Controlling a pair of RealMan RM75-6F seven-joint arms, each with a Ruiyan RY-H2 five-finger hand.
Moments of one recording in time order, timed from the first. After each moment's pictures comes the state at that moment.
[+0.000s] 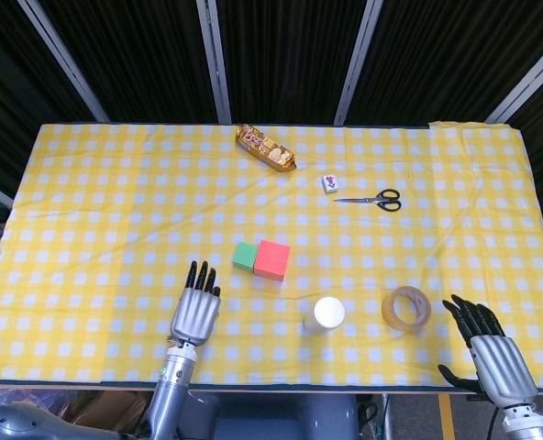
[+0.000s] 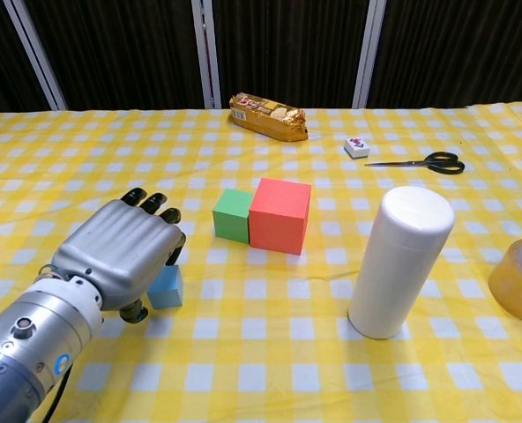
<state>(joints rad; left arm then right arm) -0.59 -2.01 -0.03 -1.57 1.01 1.52 1.34 0.04 -0.95 -0.08 -1.95 -1.58 1.37 -0.04</state>
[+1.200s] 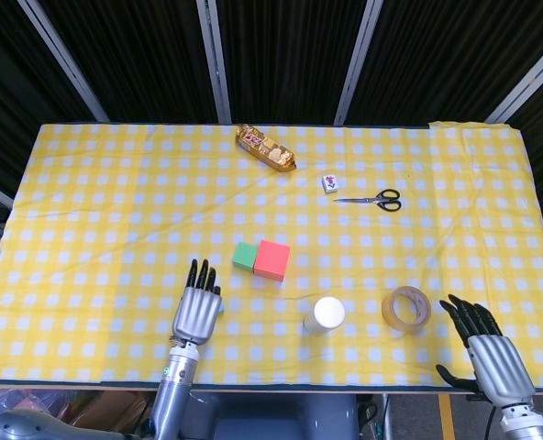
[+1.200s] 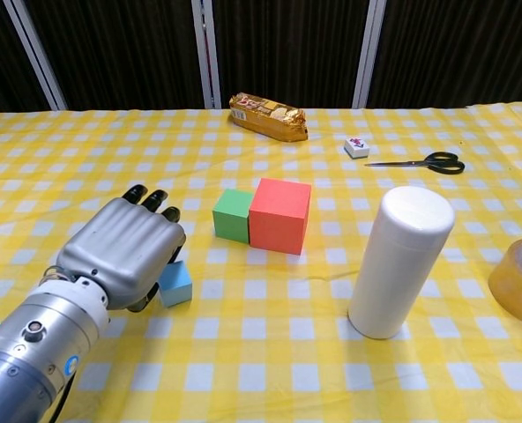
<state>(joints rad) -0.57 -2.05 -0.05 -1.52 1.06 1.51 1.37 0.04 -0.95 -0.08 -1.95 -1.59 1.37 -0.04</state>
